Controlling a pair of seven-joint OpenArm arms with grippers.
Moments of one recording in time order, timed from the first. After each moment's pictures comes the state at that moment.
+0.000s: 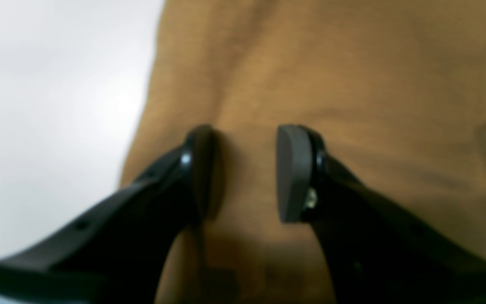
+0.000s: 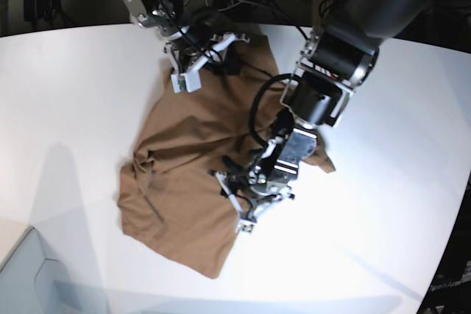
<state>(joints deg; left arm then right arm) -34.5 4.3 24.6 36.1 -12.7 -0.6 26.4 -20.6 7.5 -21.0 94.4 32.9 -0.1 -25.7</state>
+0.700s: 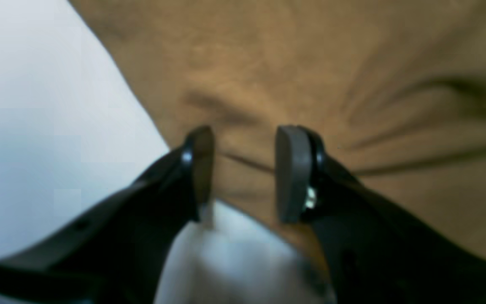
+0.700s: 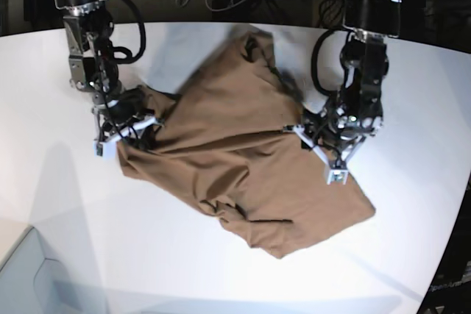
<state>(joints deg) -5.0 -8.5 5.3 85.9 -12.4 0.0 53.2 -3.0 12.6 -1.9 75.9 34.1 2.4 -23.1</state>
